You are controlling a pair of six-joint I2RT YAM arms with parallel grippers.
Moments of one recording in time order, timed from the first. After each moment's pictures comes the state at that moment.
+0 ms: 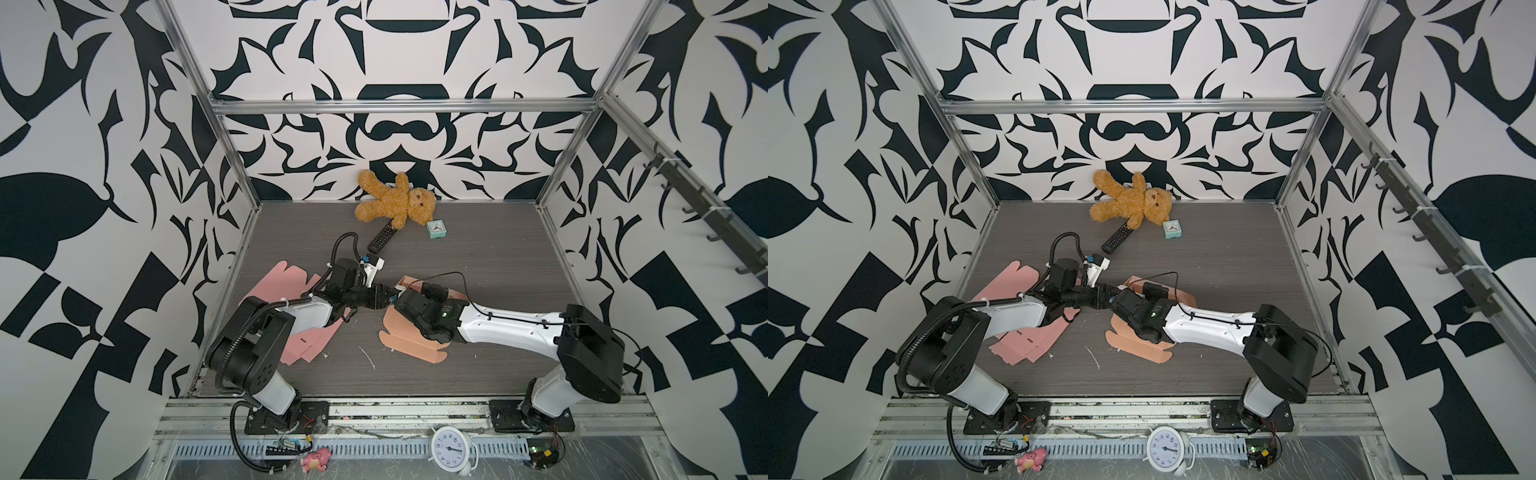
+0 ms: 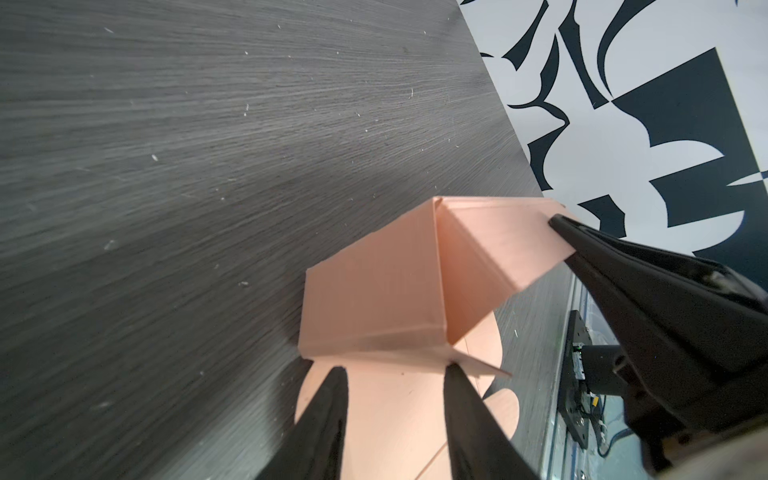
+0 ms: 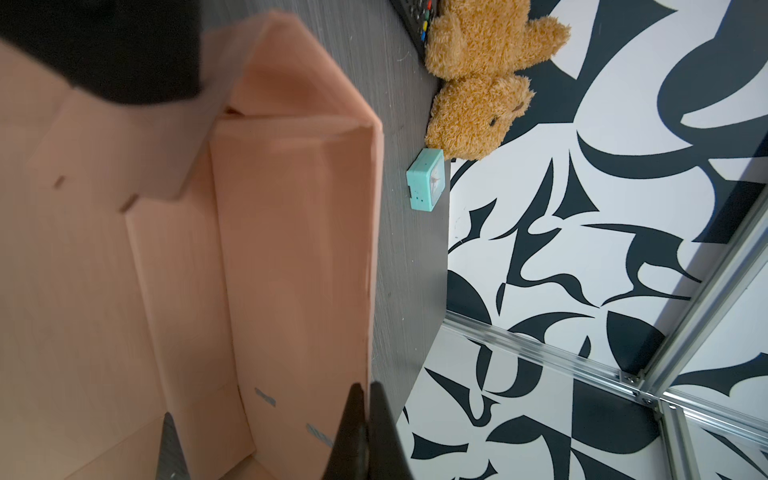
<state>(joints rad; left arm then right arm) -0.51 1.59 0.65 0.34 0.65 -0.45 1.04 1.60 0.97 -0.41 0.89 -0.55</state>
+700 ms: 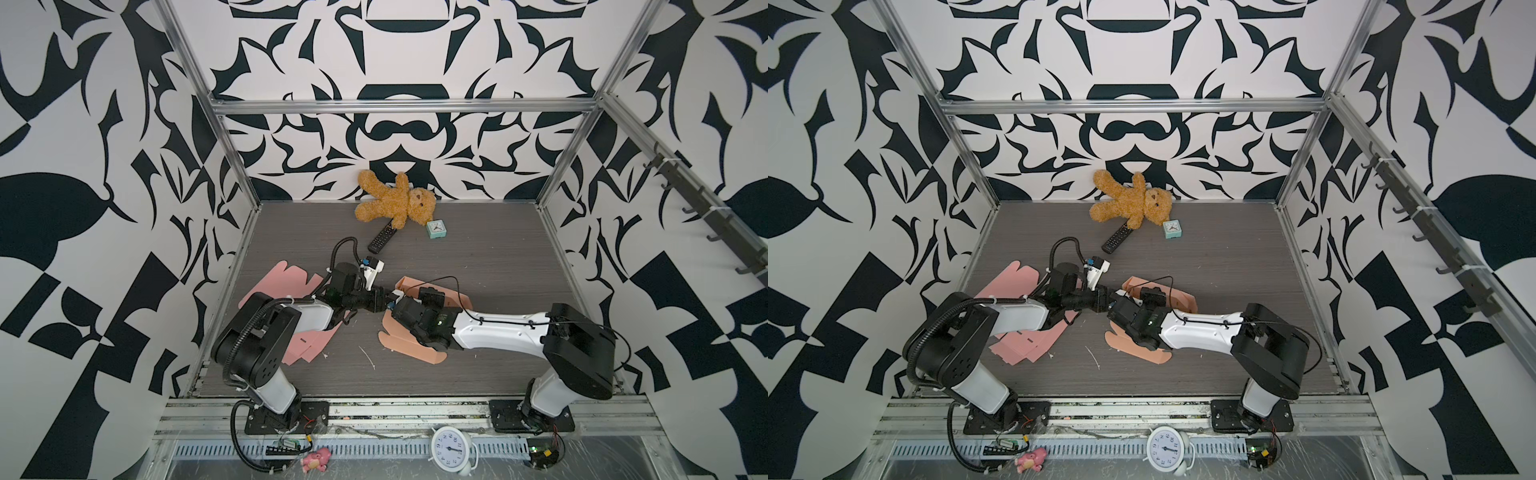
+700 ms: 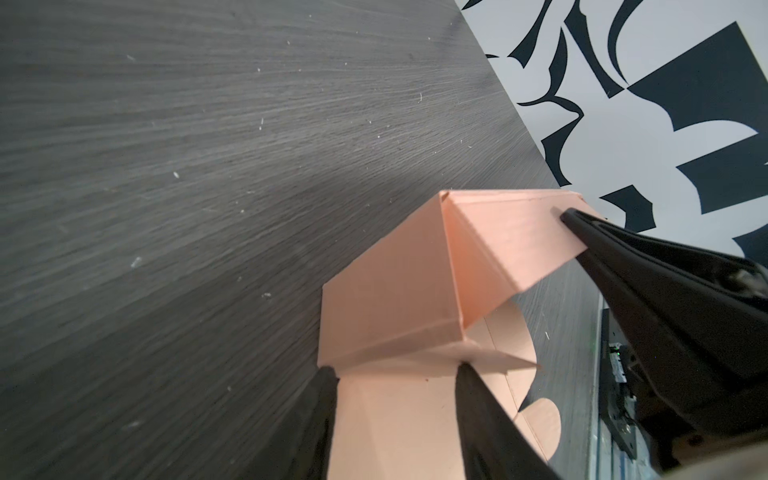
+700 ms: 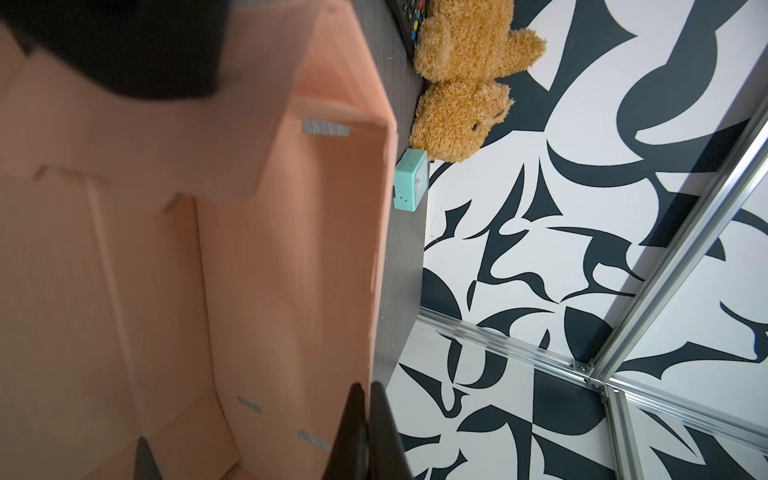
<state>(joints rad) -0.51 1.64 0.60 0.48 0.63 -0.38 1.07 1.64 0.92 -0.28 0.99 -0.62</state>
